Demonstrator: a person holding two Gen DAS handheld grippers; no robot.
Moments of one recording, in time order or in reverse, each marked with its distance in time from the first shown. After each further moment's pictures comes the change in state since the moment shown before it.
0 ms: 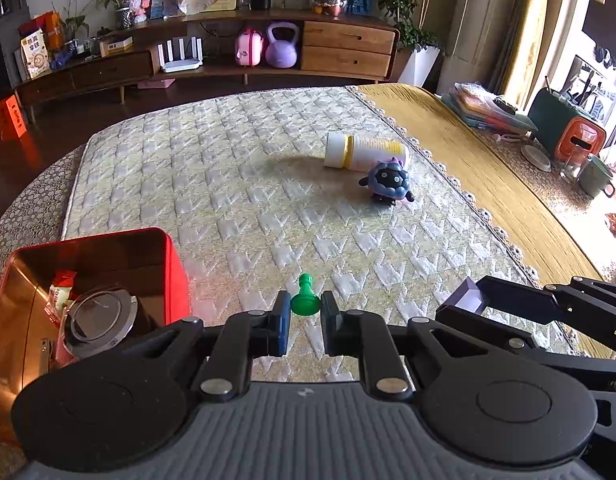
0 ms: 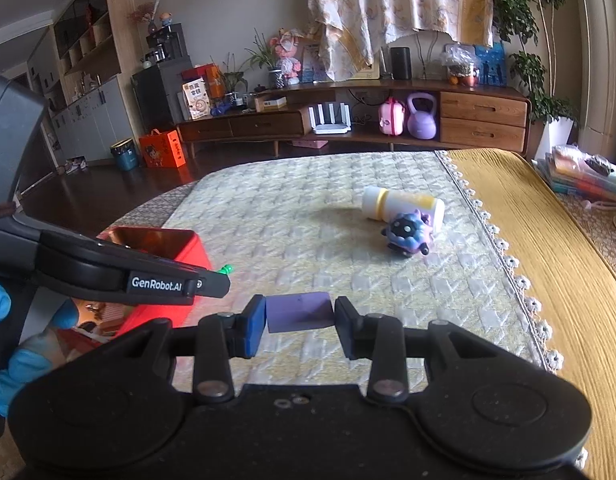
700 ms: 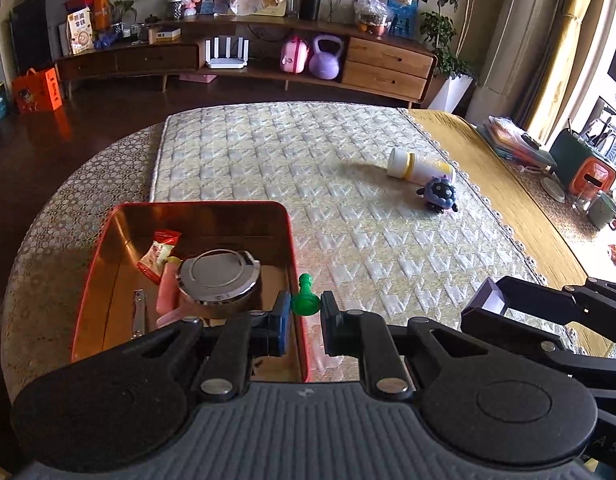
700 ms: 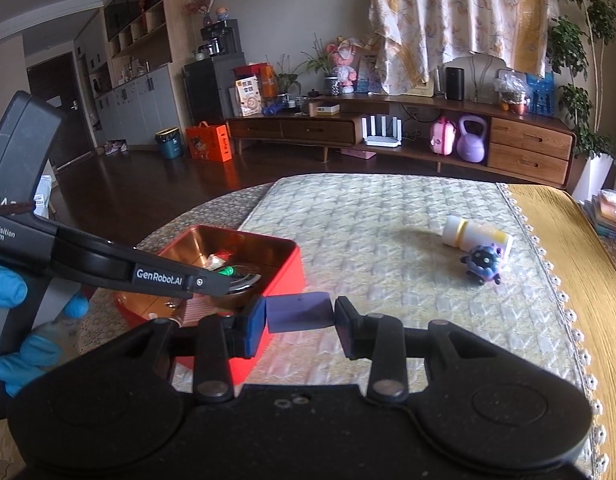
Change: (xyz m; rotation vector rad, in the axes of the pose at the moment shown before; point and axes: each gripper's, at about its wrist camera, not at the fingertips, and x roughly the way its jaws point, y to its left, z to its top) left arm -0.067 0.082 -0.031 -0.122 -0.030 0.037; right arm -0.016 0.081 0.012 -0.111 -0.007 0.095
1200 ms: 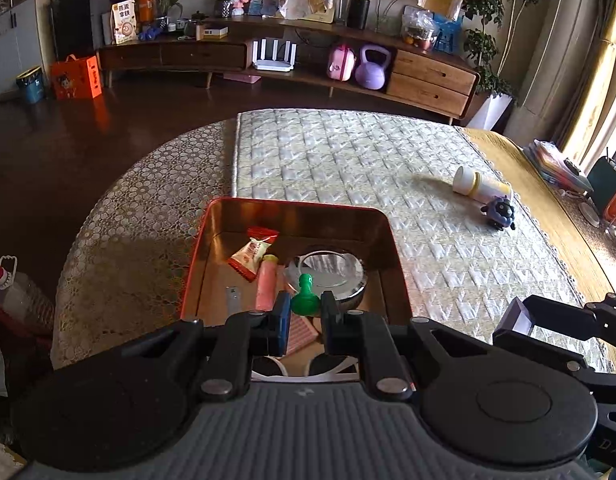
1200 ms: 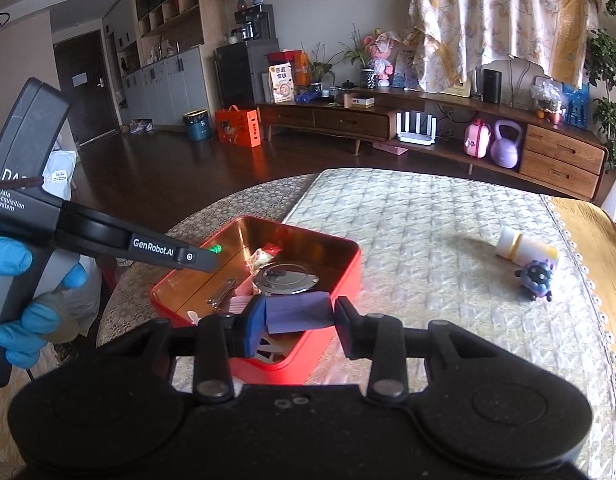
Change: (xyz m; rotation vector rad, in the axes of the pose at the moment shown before) left arm -0.014 0.075 -0.004 -0.074 -0.018 0.079; right arm 0.029 0.049 0.009 -0.070 0.038 0.059
